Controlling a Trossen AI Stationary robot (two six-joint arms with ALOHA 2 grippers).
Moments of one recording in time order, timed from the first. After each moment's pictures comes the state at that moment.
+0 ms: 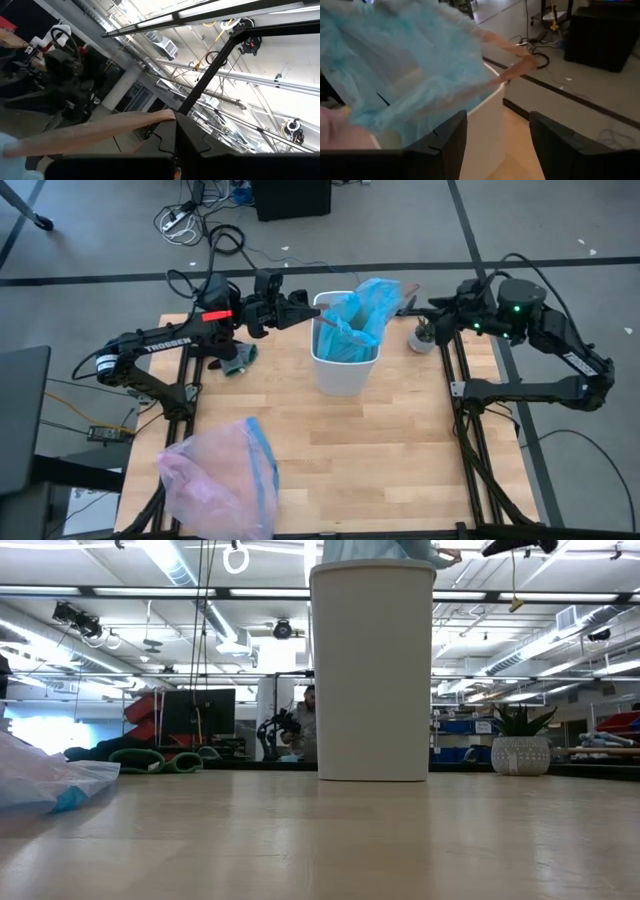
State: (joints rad) left arm 0.32 1.40 1.33 0.61 0.57 -0.98; right arm -0.39 0.78 1.28 -0.72 0.26 0.27
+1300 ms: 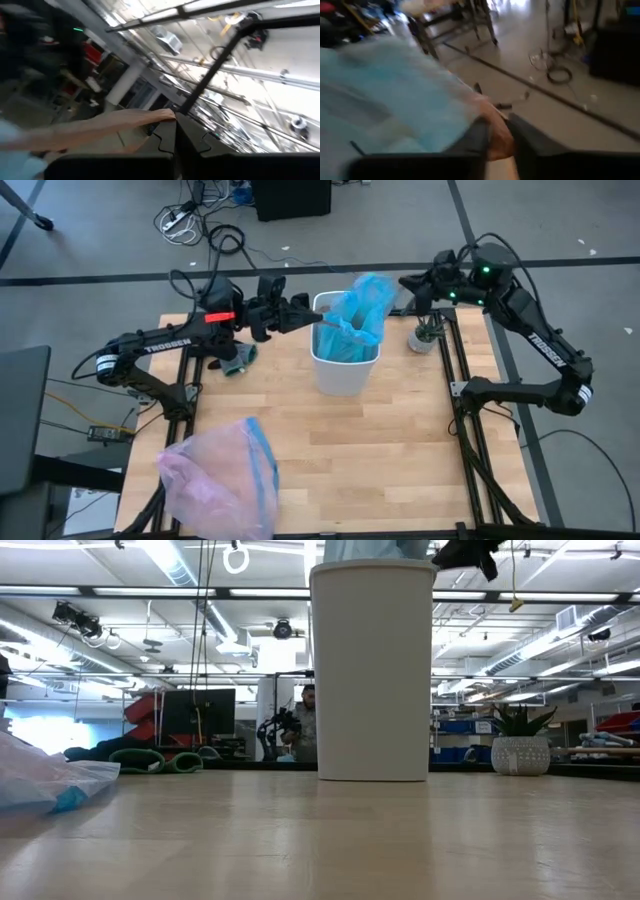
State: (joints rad) left arm 0.30 1.40 1.33 0.56 0.57 -0.94; right arm -0.78 0.99 1.28 -0.41 -0.24 0.20
